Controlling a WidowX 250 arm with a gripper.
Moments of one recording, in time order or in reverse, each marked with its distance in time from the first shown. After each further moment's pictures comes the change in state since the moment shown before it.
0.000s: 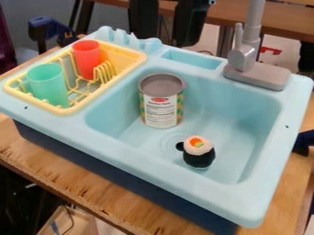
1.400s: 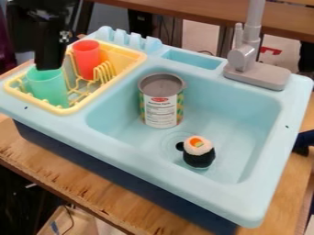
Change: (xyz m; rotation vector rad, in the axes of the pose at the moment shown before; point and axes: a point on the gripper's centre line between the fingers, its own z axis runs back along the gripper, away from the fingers) arm -0.074 0.121 -0.029 0.208 0.042 0.035
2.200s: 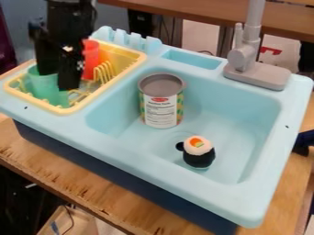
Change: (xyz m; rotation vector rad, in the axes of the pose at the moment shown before) arm 0.052 0.032 -0.053 -0.028 -0.006 -0.055
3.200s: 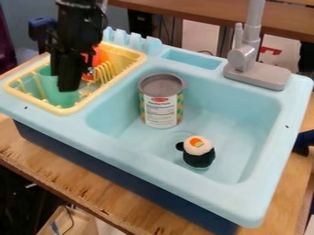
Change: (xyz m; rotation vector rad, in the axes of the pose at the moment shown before) arm 0.004 -0.017 -0.002 -0.025 0.068 0.003
